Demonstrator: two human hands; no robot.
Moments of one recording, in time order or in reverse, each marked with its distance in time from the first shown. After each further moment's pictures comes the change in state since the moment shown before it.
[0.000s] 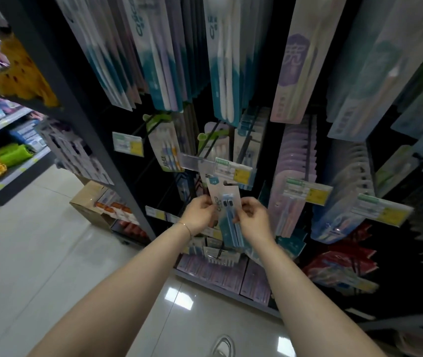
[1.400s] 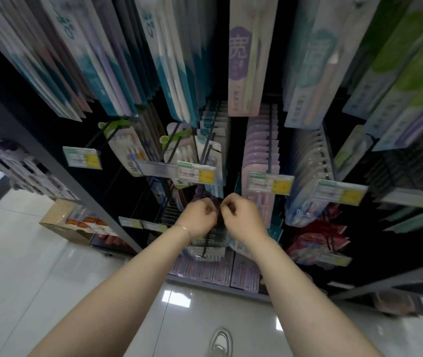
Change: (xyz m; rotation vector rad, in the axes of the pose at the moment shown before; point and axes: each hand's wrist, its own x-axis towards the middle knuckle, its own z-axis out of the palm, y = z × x) left_hand -0.009 0.037 0.038 0.498 -0.181 0.167; right_hand -0.008 -0.009 -0.042 -0.512 -0.003 -0.138
